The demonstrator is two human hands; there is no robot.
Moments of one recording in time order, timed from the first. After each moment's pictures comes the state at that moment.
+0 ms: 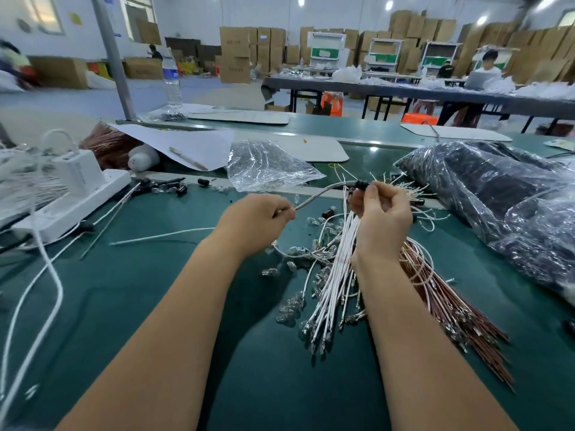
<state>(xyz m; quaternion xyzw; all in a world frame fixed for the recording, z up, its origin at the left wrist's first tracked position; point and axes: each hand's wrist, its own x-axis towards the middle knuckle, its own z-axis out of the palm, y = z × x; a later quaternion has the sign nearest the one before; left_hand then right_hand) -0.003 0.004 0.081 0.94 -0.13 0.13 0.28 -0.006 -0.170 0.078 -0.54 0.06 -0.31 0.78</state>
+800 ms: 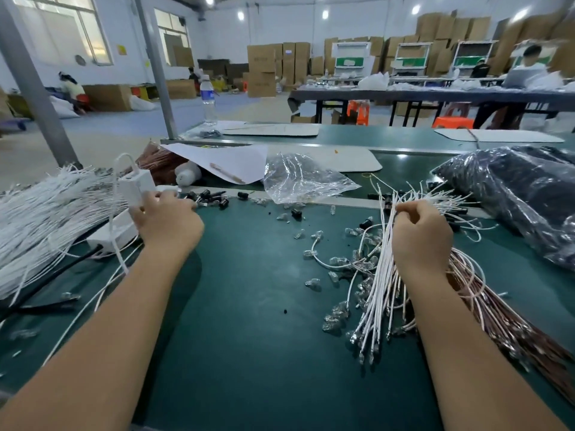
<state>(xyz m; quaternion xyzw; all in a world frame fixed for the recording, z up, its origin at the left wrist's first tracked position) -0.005 0.161 0.077 0.95 0.22 0.22 0.03 -0.003 -0.172 0.072 -0.82 0.09 -0.31 0.47</state>
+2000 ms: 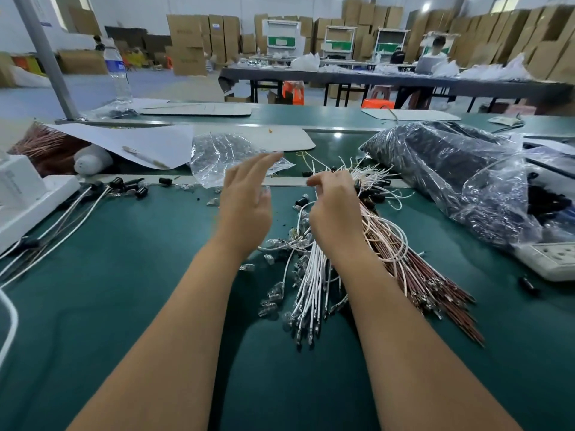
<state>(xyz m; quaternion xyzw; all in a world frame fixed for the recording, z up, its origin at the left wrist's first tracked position) 0.004 -0.024 0.071 0.84 -0.19 0.30 0.41 -0.007 -0.165 0.075 -0.88 -0.05 -0.33 0.34</state>
